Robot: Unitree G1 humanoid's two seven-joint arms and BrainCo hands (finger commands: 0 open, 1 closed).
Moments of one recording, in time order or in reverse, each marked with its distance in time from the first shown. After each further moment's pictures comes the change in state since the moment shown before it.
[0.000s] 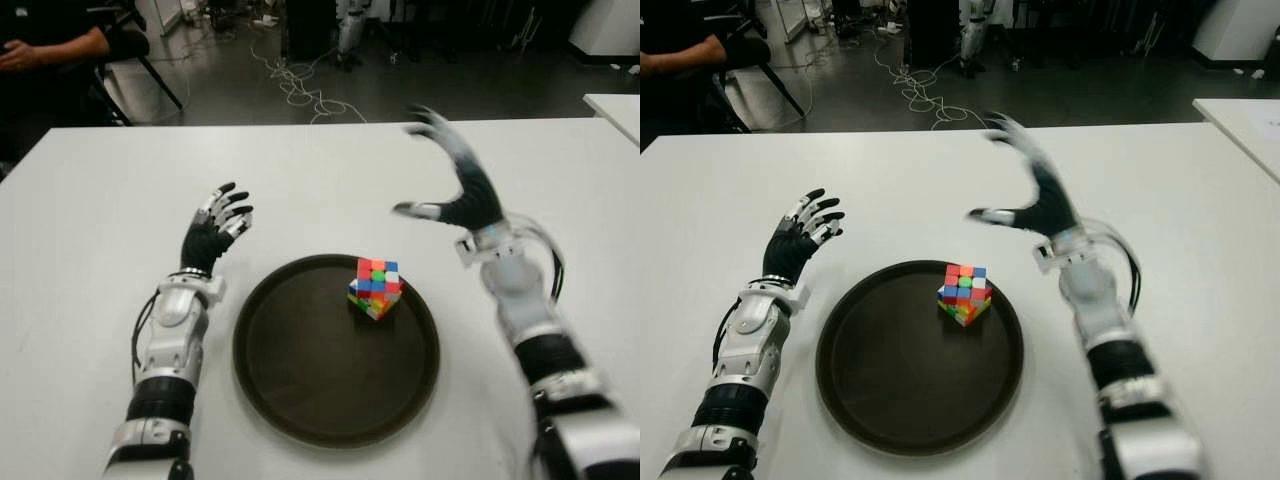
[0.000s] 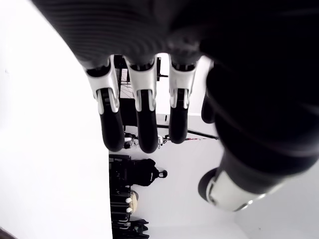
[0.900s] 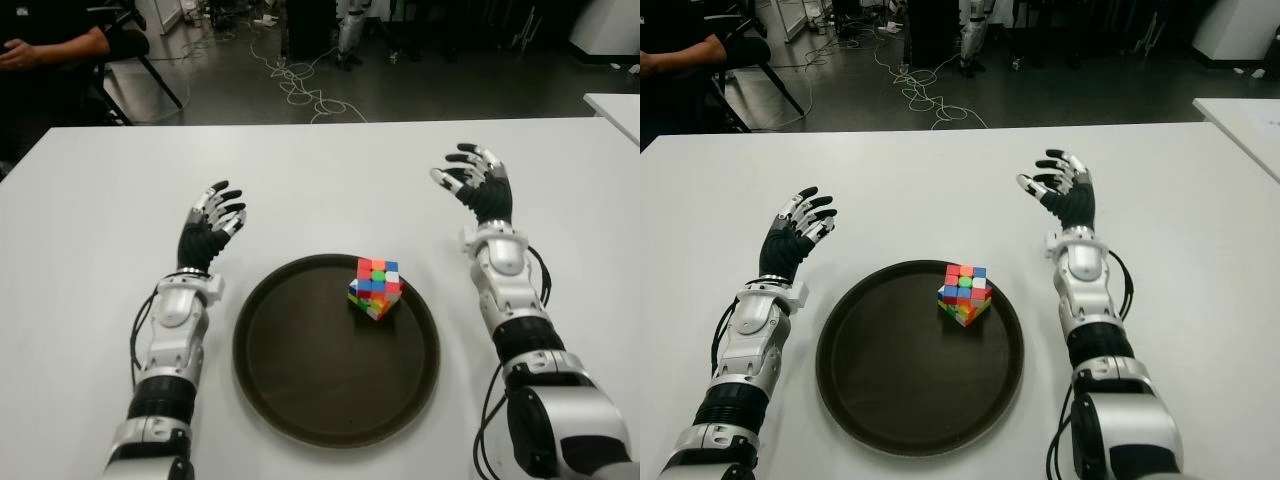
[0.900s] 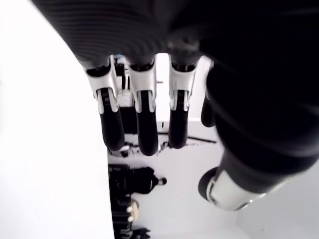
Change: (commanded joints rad) left arm -0.008 0.000 0.014 0.040 0.032 -0.059 0.078; right arm -0.119 0.043 -0.115 0.078 0.067 0.257 -0.086
